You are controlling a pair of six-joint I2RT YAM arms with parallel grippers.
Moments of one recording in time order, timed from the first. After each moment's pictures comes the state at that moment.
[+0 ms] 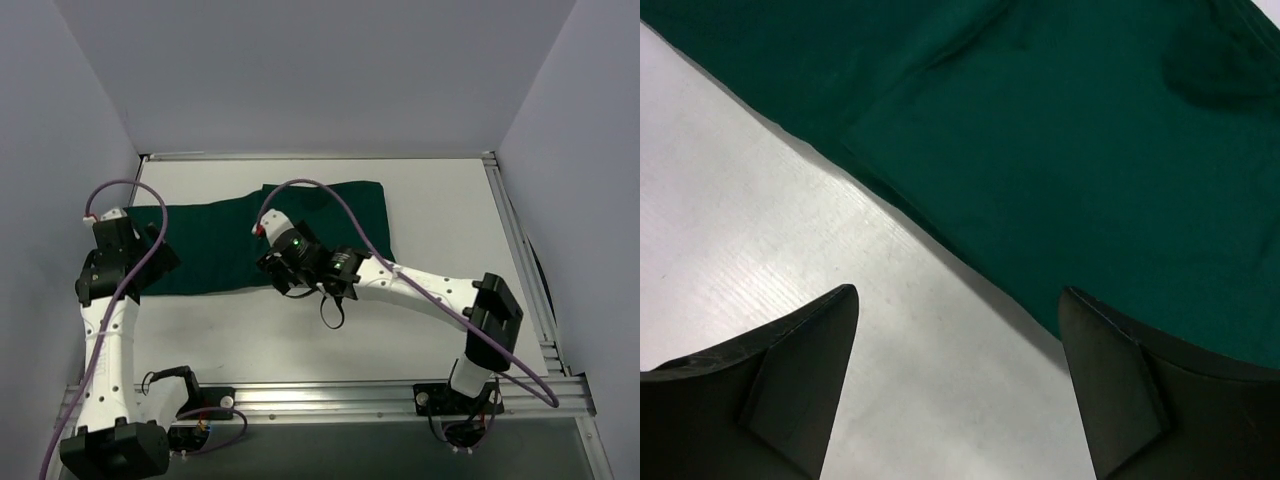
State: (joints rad) left arm 0.20 0.99 1.08 -0.91 -0.12 -0.40; right arm 1.07 1.64 1.35 -0.43 0.37 0.11
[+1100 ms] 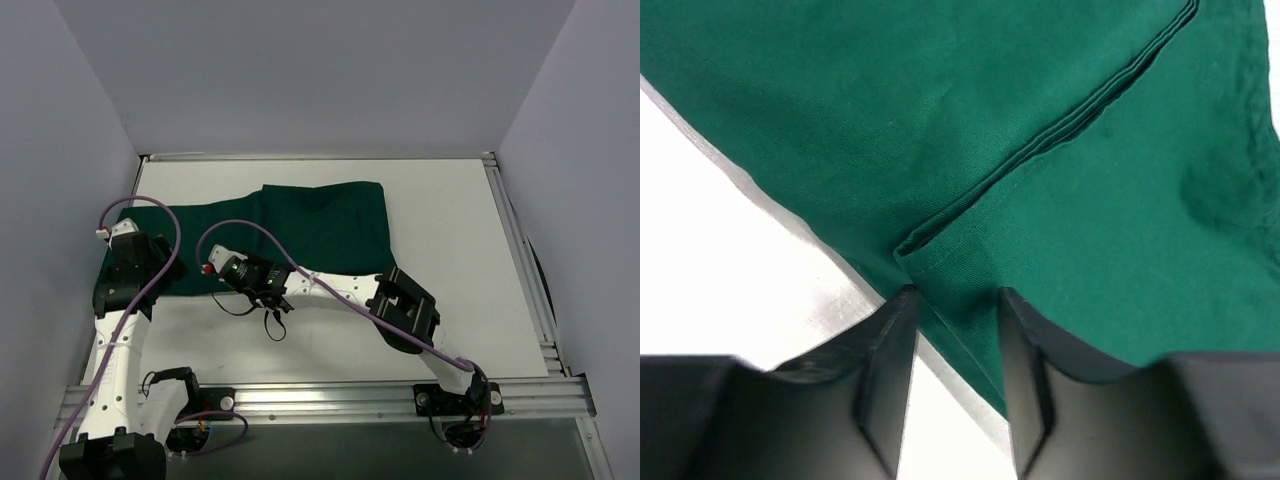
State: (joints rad) left arm 0.13 0.88 0.85 -0.75 -0.21 -0.43; right arm 1.18 2.17 1.69 -0.39 0.59 -0.23
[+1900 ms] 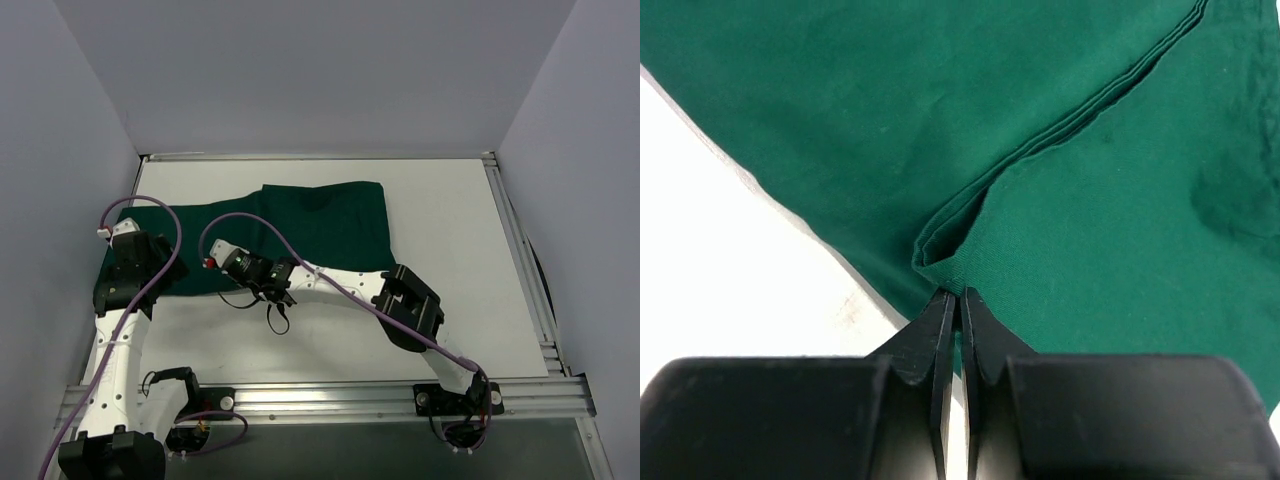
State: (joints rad) left arm 0.13 0.89 0.85 -0.75 -0.21 -0.43; right arm 1.15 2.15 1.70 -0.41 0.53 -0.23
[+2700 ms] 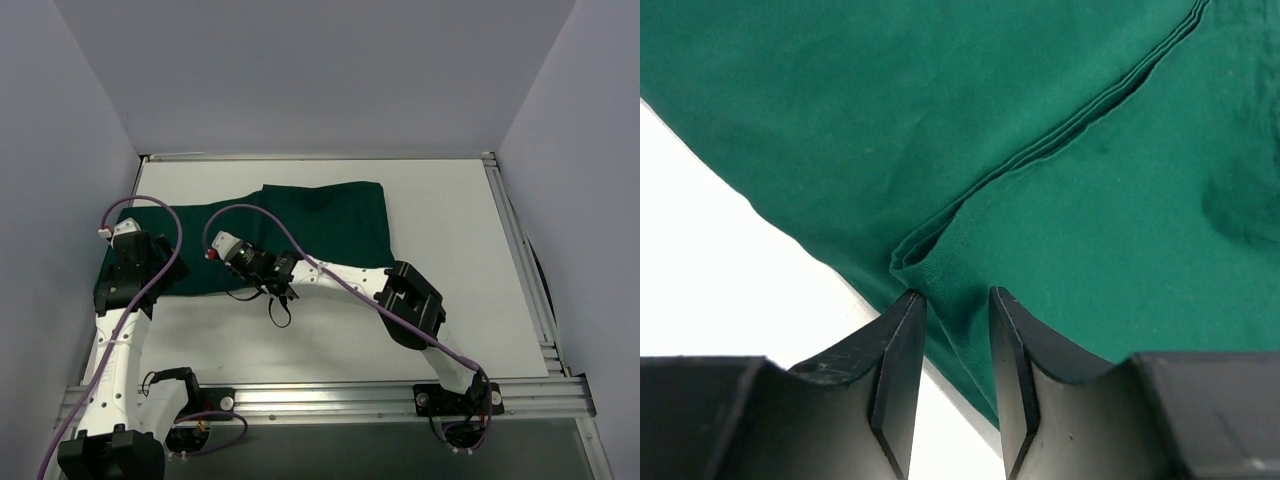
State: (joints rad) left arm 0.12 0.89 0.85 -0.75 -0.21 -0.43; right arm 1.12 2.14 1.70 -0.39 0.47 -0.19
